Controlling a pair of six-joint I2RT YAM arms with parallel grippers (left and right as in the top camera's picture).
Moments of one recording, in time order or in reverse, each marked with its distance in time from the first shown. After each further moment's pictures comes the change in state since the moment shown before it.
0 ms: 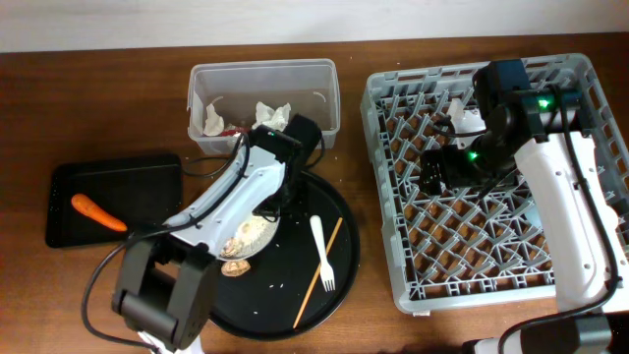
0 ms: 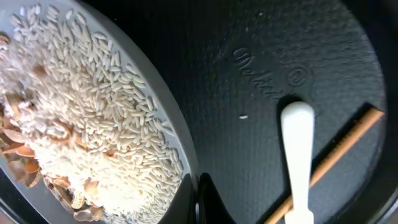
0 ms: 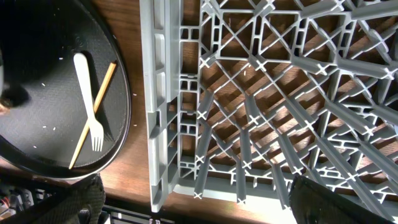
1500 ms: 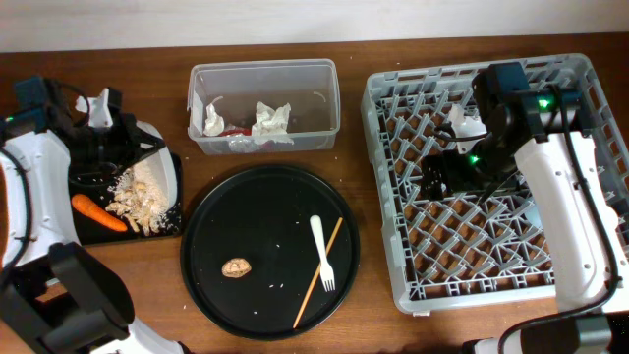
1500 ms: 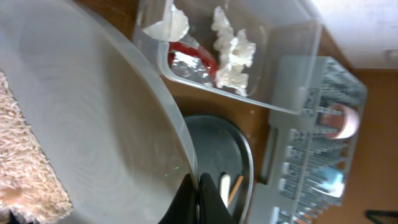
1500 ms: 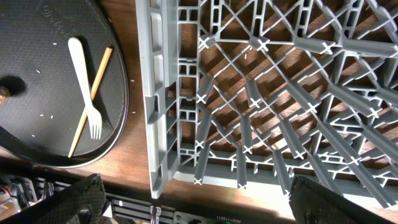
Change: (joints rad) left arm 0.920 -0.058 0.192 -0.002 0.782 0.410; right arm 0.000 0.000 0.000 -0.049 0.004 0.000
